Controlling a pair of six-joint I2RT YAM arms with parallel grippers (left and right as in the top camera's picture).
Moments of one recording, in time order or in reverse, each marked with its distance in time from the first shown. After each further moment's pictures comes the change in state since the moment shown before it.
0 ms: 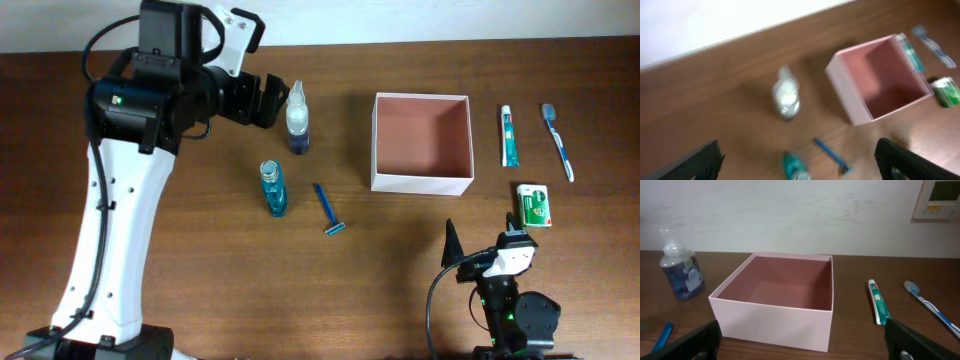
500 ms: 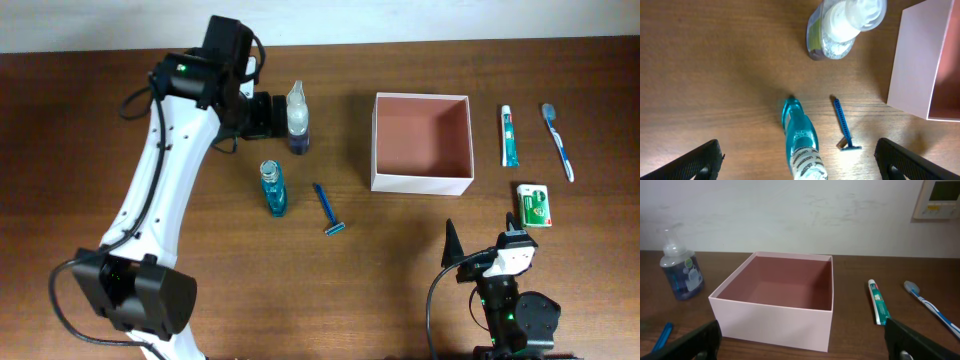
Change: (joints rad) left arm -0.054 0.230 0.007 -0.215 -0.201 -0.403; right arm 0.000 0.000 0.000 0.000 0.000 0.000
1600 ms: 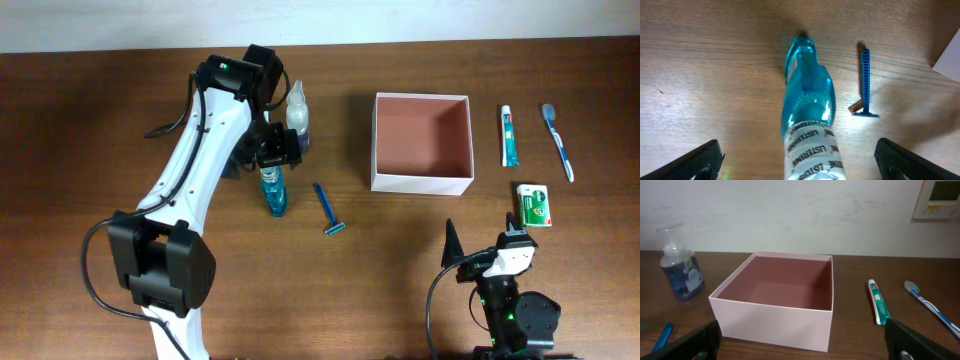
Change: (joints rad) left arm -0.053 0.136 0.000 -0.209 0.008 -0.157; right arm 0.000 0.000 0.000 0.000 0.000 0.000
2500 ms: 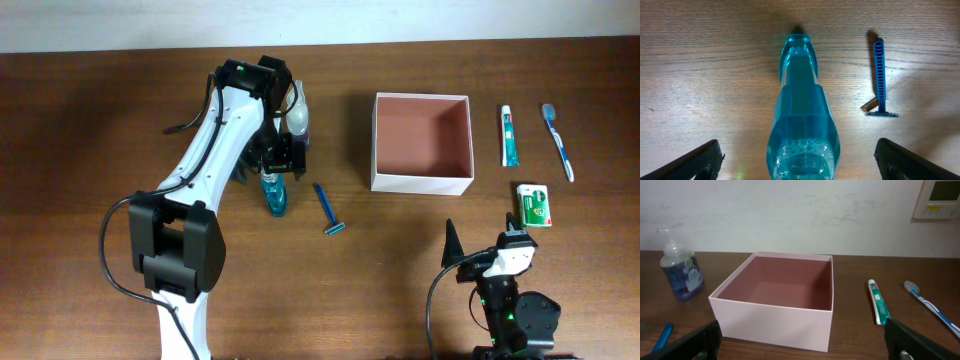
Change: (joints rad) left arm -0.010 0.099 0.000 0.004 0.013 0.113; right arm 0.000 0.000 0.000 0.000 0.000 0.000
